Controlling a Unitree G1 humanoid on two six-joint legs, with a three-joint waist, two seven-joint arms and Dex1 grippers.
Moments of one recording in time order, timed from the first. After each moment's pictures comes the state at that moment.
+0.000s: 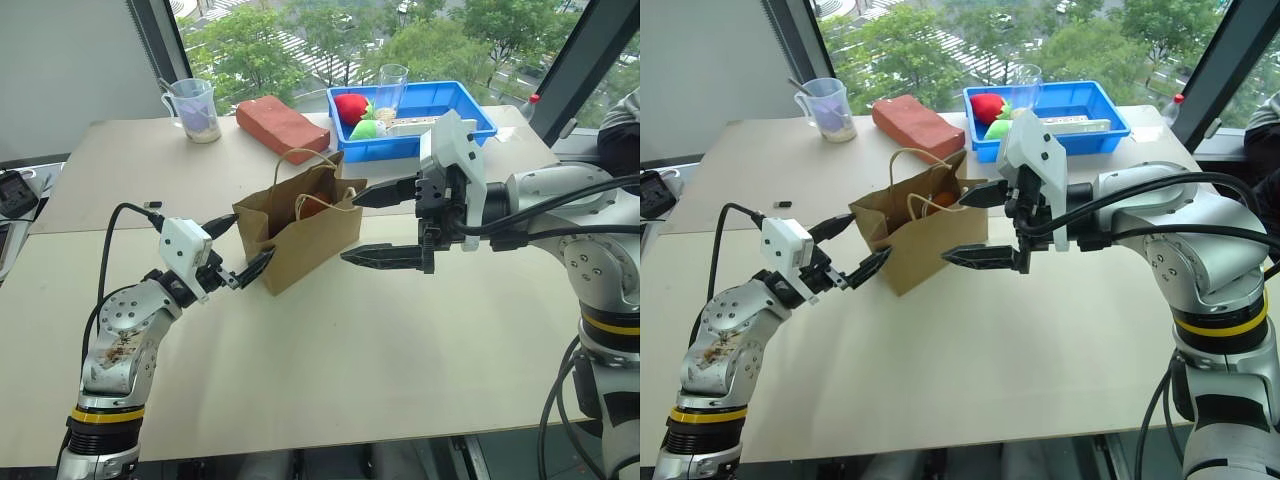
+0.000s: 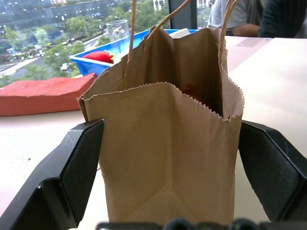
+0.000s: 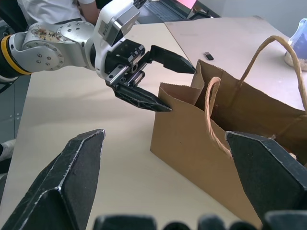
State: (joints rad) left arm -0.19 0.51 0.15 -0.28 -0.38 0.24 -0.65; right arm -0.89 -0.77 0.09 -0.42 0.69 0.99 0.96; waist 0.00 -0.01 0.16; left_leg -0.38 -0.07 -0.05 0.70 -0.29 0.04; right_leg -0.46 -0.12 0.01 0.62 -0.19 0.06
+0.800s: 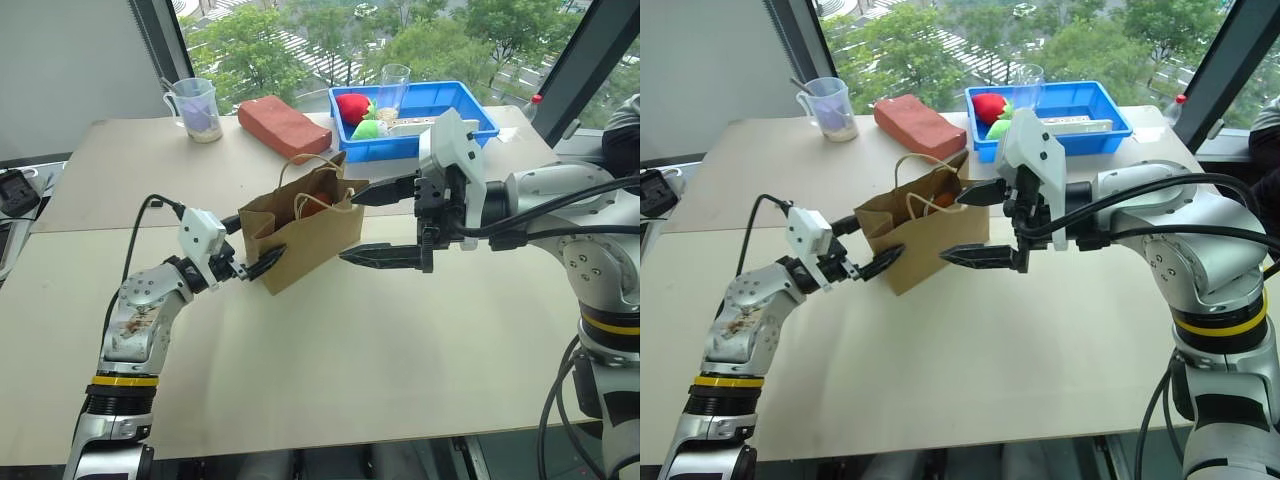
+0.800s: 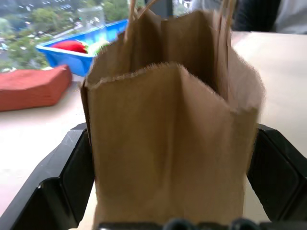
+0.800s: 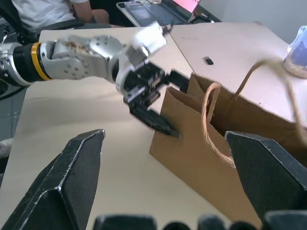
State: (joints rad) left arm -0.38 0.48 0.04 0.06 -0.35 0.13 -0.84; right arm -0.91 -0.77 0.09 -0.43 0.69 0.97 0.95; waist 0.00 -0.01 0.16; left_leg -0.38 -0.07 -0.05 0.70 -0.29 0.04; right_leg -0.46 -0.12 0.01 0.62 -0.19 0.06
